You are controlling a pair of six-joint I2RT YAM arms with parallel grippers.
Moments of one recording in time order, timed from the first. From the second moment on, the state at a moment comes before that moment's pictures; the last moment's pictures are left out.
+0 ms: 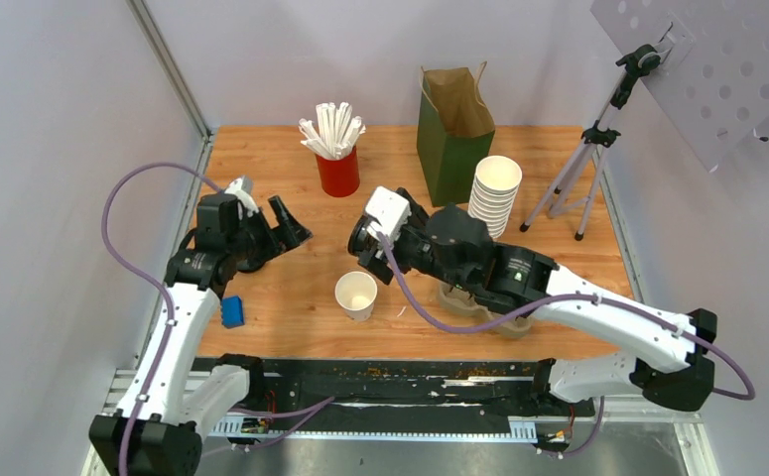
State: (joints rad) left arm -0.16 0.92 0.95 -0.67 0.24 -0.57; right arm 1.18 1.20 1.29 -0.28 0.20 -0.29
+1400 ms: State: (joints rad) left arm 0.13 0.77 0.44 -0.38 0.65 -0.81; right arm 1.08 2.14 2.26 -1.39 -0.01 0.05
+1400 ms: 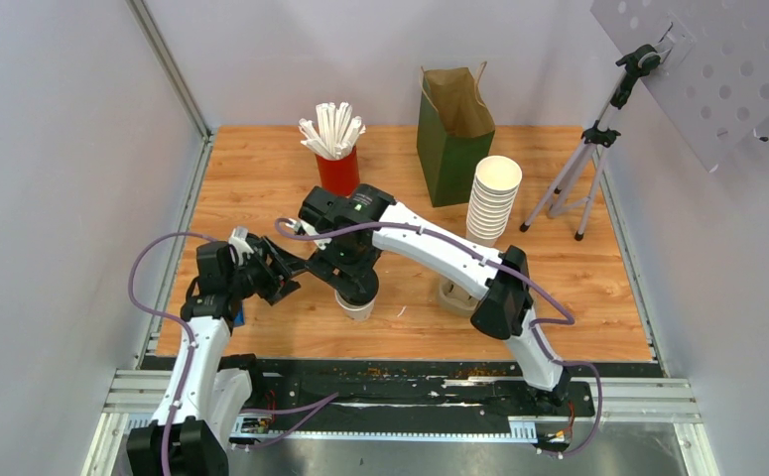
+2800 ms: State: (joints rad) left arm 0.00 0.87 0.44 -0.29 0.72 -0.78; right arm 1.06 2.02 2.10 -1.29 -0.06 0.08
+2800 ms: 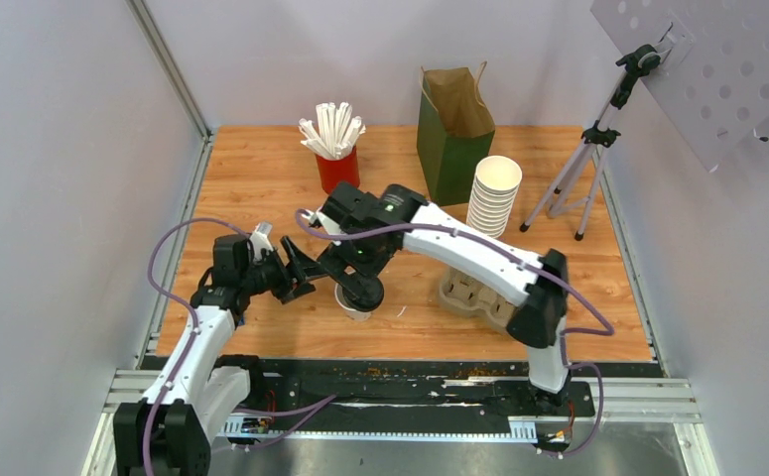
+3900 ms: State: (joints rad) left arm -0.27 0.95 0.61 -0.39 0.61 -0.56; right arm 0.95 1.35 1.01 -0.34 -0.35 -0.58
